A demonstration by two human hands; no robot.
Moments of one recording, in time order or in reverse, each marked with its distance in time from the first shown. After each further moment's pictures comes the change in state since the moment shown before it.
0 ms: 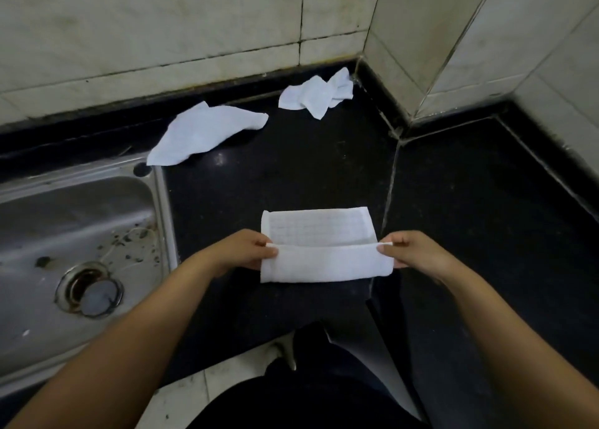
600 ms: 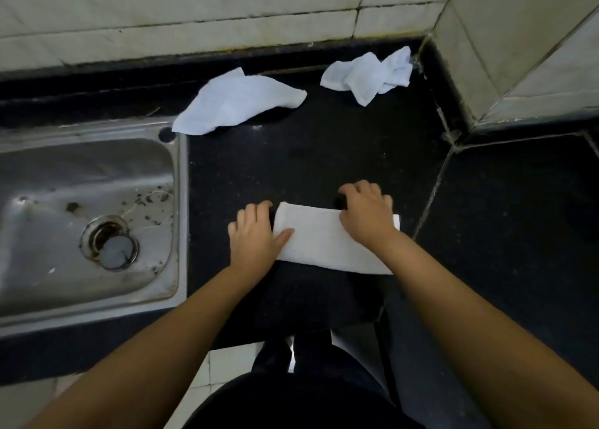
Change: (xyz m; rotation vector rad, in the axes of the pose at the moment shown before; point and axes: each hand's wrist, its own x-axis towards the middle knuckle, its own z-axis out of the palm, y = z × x) left_hand 0.024 -0.007 0.039 0.545 0.845 -0.011; right_hand 0.101 -0.083 0.071 -0.944 0.288 -0.366
